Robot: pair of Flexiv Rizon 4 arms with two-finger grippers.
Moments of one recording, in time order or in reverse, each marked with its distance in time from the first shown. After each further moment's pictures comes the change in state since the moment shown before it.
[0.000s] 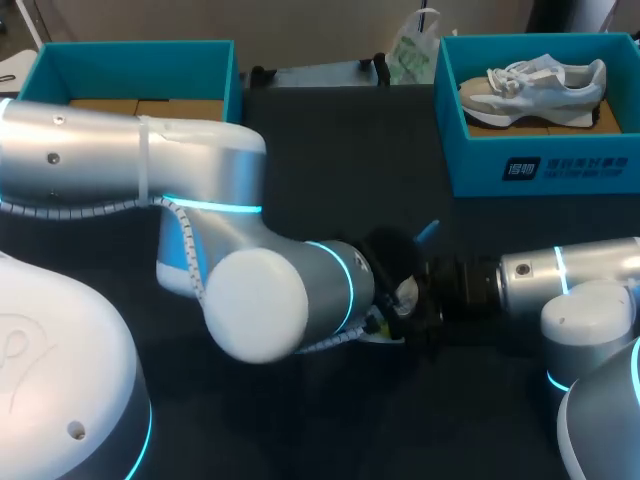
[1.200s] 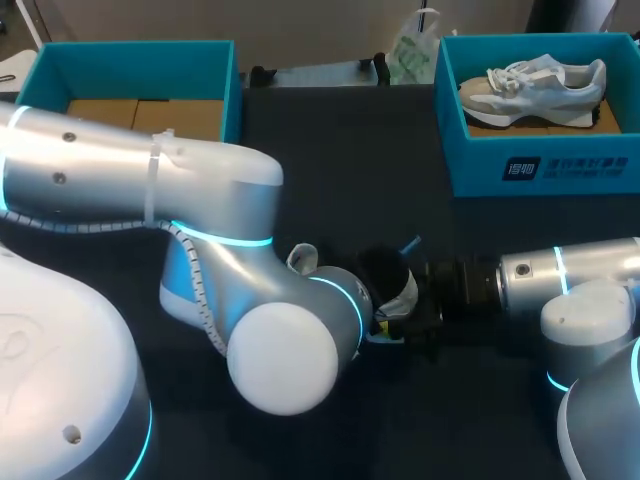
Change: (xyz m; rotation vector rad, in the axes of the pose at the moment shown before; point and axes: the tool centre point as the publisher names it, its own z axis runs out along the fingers) left arm -0.023 0.040 0.008 -0.069 -0.198 0.089; right arm 0.000 0.000 0.000 0.000 0.000 0.000
